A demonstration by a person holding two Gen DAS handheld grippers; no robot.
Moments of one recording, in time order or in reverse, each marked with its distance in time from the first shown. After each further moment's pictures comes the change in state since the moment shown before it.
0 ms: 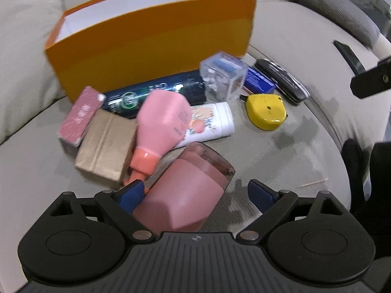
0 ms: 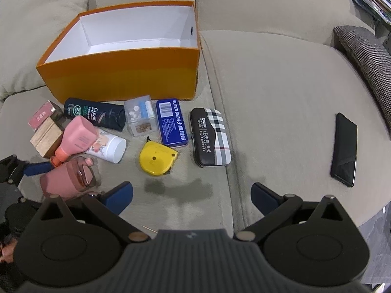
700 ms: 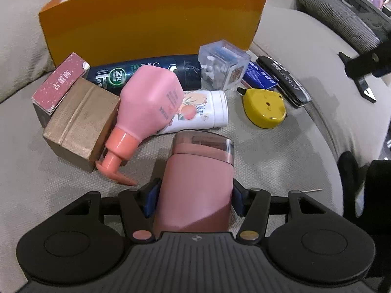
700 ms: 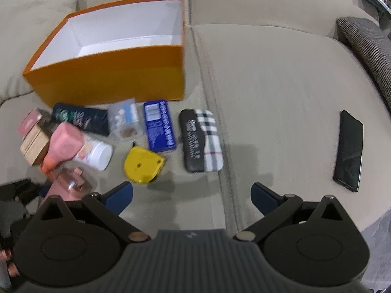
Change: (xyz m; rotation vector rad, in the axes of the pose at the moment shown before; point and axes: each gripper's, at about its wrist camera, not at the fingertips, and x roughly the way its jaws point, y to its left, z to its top) left arm 0.019 -0.004 -0.013 -0.133 -0.018 -0.045; right arm 0.027 -0.030 0.020 0.038 0.025 0.030
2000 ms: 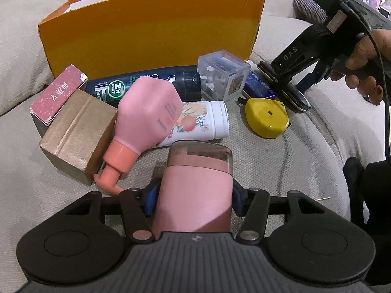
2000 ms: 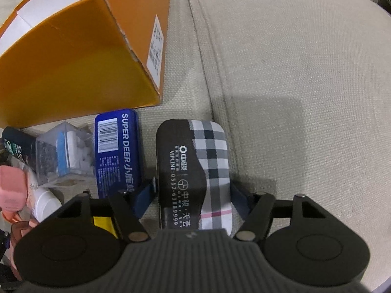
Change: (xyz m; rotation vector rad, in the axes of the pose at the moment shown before) left arm 0.003 -0.002 -0.002 0.025 -0.077 0.017; right arm 0.144 -0.016 0.073 0.044 0.169 0.137
